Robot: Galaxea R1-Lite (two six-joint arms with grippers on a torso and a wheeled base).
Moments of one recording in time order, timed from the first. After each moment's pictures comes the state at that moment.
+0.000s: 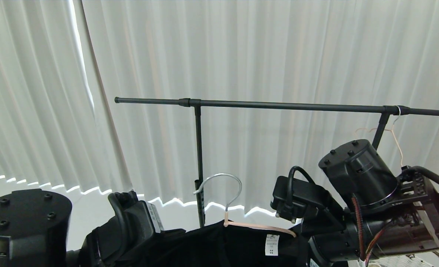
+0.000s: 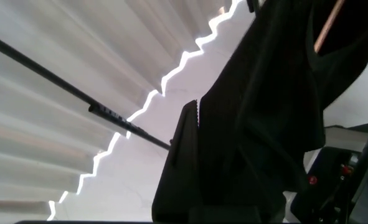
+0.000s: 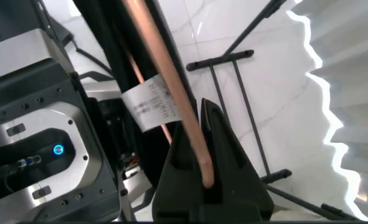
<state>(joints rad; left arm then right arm) -0.75 1.28 -0.41 -0.39 -0.07 0.43 0.95 1.61 -0.97 0.17 0.17 -0.16</state>
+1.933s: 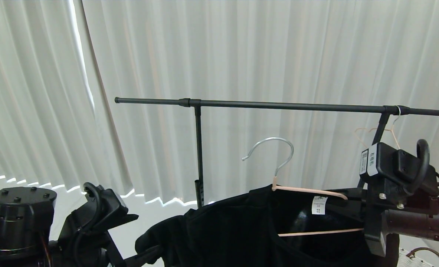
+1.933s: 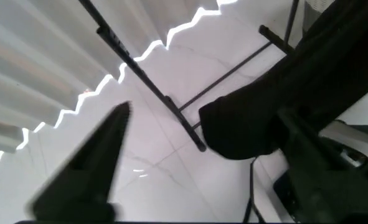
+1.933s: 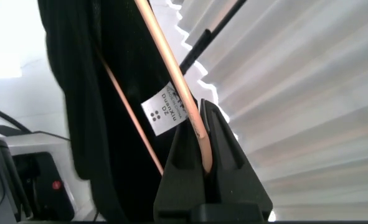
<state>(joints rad) -0.31 1.31 -0.30 -0.39 -0.30 0.42 0.75 1.30 -0.72 -0.17 0.20 -0.41</state>
